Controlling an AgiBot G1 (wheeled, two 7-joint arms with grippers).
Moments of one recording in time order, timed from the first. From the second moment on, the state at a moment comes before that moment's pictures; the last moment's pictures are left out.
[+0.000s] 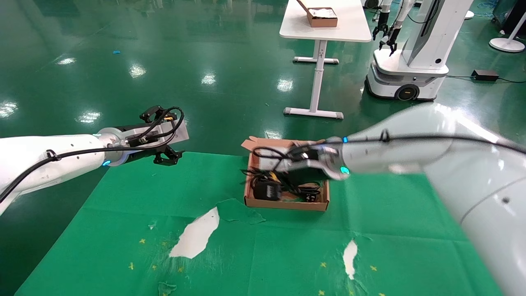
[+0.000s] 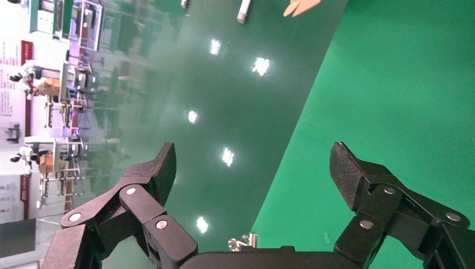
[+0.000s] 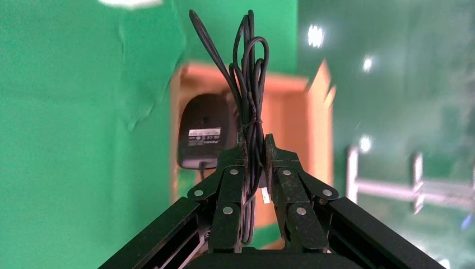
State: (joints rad) left arm -1.70 1.14 1.04 -0.52 1.66 0.51 0.10; right arm 1.74 -1.37 -0.88 0.49 -1.88 -0.91 0.02
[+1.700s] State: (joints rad) left arm -1.69 1.13 1.02 -0.53 1.63 0.53 0.10; right arm 1.48 -1.10 -0.70 0.74 -1.46 -1.08 0.11
